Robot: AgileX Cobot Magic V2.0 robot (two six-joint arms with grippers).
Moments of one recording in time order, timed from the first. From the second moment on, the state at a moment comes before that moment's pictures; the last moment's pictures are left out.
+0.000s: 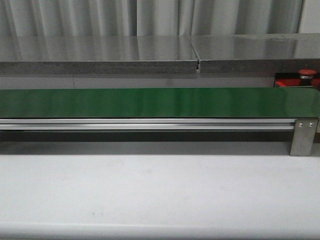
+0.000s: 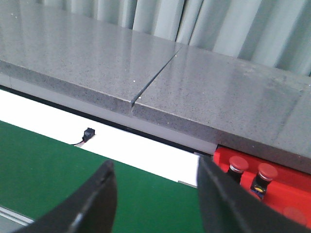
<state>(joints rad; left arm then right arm) 0.03 0.51 -0.43 -0.62 0.40 0.40 -0.05 0.74 -0.54 1.64 0.19 -1.78</state>
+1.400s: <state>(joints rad) 0.03 0.51 -0.43 -0.62 0.40 0.40 -0.05 0.56 -0.47 1.64 0.21 -1.78</state>
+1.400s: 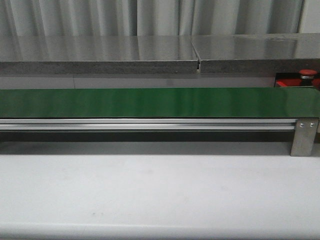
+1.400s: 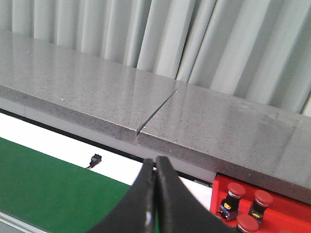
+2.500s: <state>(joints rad) 0.03 0.51 -0.43 -0.62 0.40 0.40 -0.05 0.29 -0.30 0.27 0.15 -0.44</state>
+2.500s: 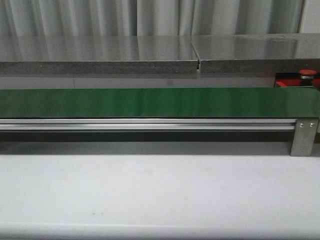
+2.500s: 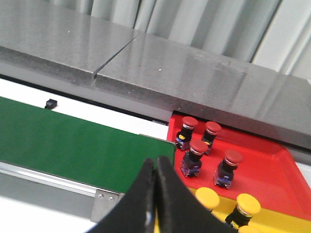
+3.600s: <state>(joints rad) 0.03 0.51 -0.43 -0.62 0.40 0.40 -0.05 0.13 0.03 -0.09 -0.13 -0.06</state>
